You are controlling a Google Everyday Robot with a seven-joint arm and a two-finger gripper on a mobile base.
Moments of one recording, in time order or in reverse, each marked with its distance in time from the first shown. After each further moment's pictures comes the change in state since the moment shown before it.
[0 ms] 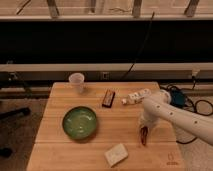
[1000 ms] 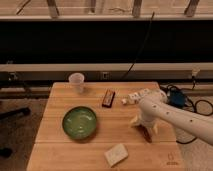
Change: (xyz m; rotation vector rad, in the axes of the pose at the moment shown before) arm 0.000 -0.002 0.011 -0.022 -0.001 0.034
